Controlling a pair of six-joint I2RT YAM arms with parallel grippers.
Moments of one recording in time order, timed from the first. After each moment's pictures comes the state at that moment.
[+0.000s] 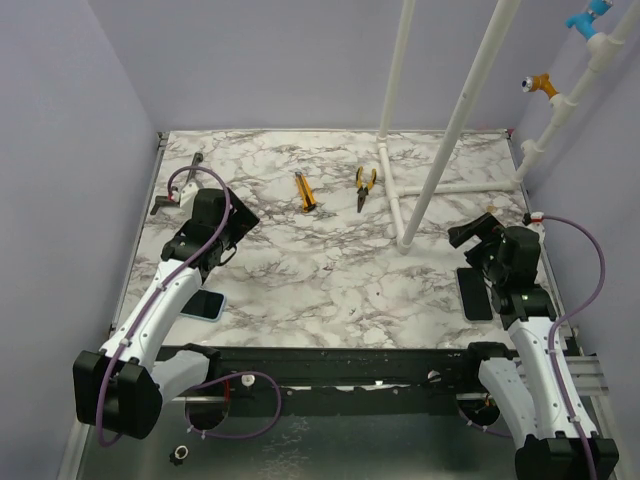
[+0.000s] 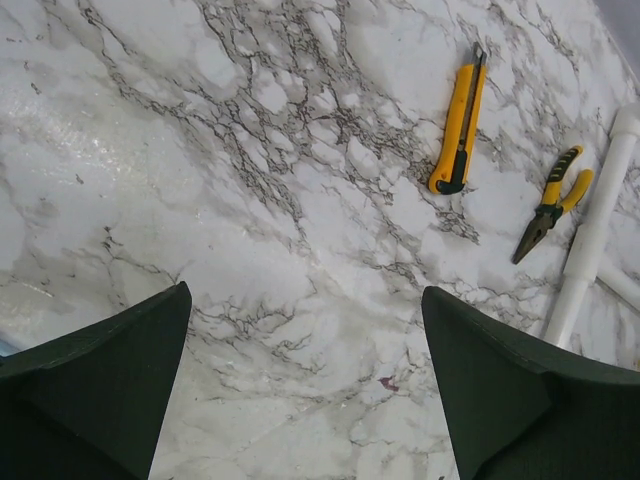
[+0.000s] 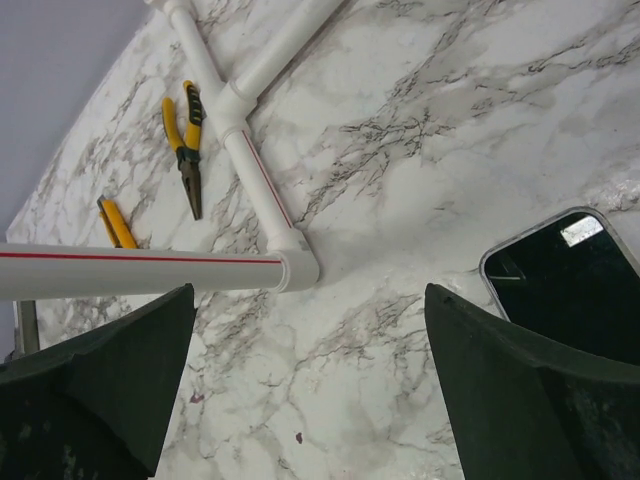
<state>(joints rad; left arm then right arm) -0.25 1.08 0.86 -0.46 -0.25 -0.88 -0.03 0.68 0.57 -0.36 0.04 0.73</state>
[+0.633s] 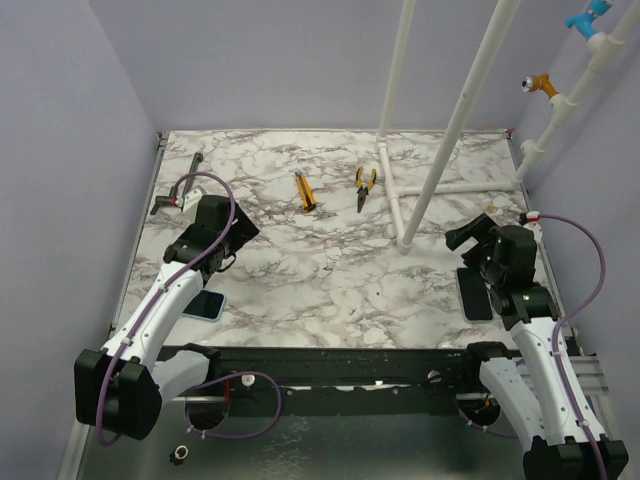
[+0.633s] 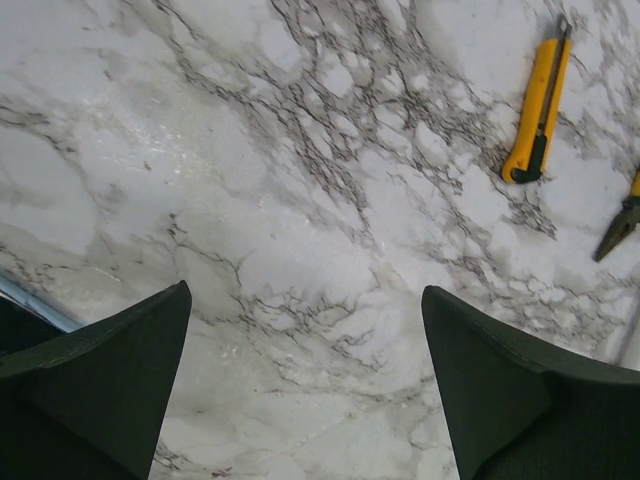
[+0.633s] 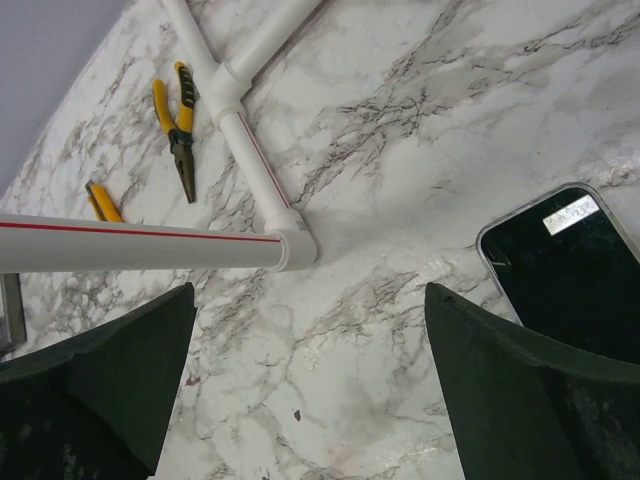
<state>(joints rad) -0.26 1.07 0.81 -0.50 -0.26 -0.82 0.05 0.67 0.61 -0.46 0.10 0.74</state>
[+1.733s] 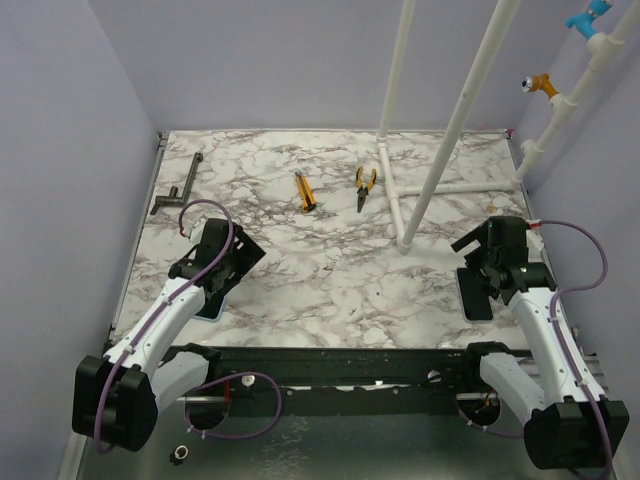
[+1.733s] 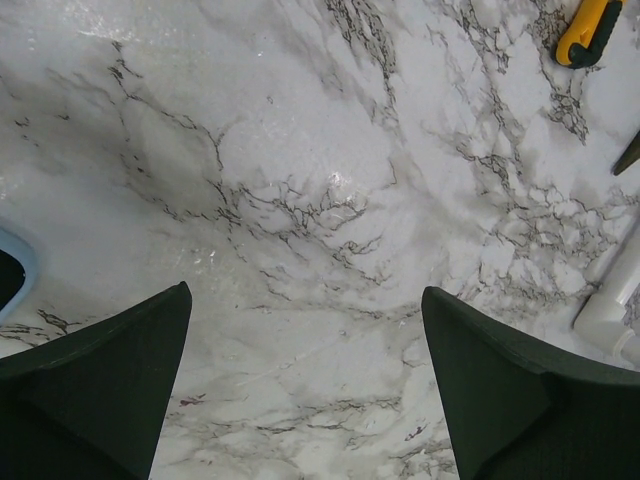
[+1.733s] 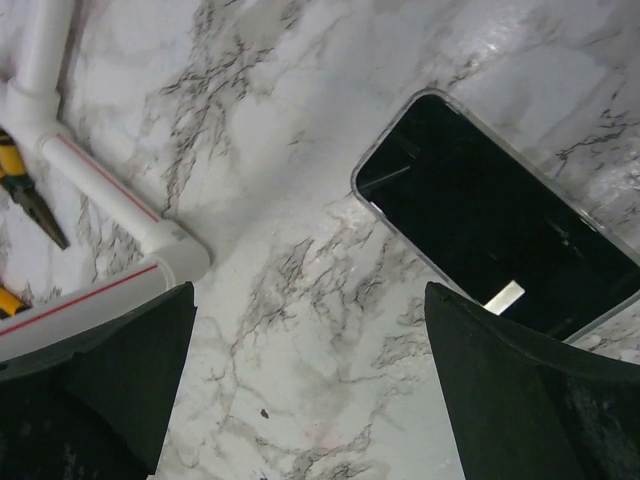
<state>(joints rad) -0.29 1.02 0.63 -0.49 -0.11 -1.01 -0.07 0.93 0.71 -0.71 0.20 0.94</state>
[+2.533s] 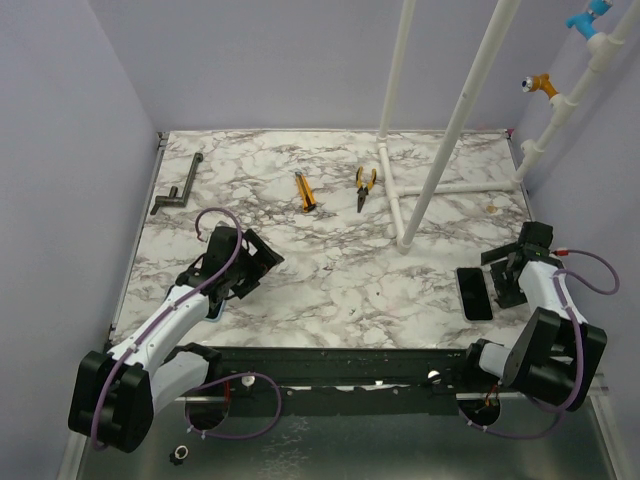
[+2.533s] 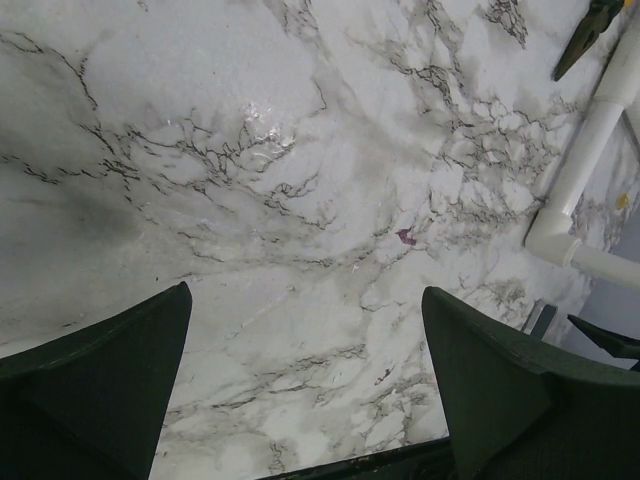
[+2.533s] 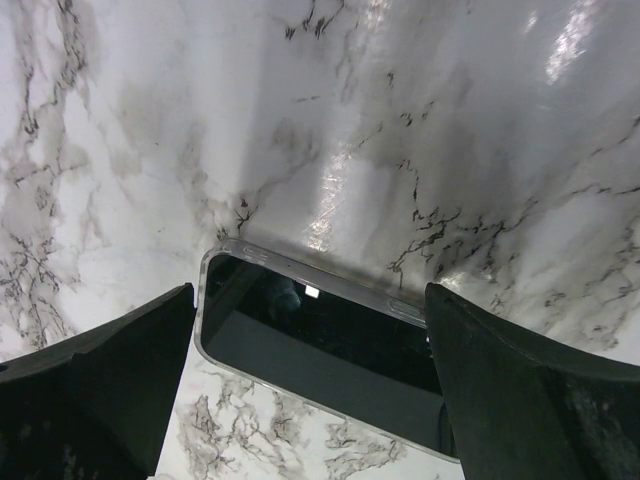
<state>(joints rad) -0.34 1.00 0.52 -0.32 0.07 -1.04 -0.41 1.21 0.63 -0.55 0.13 0.91</state>
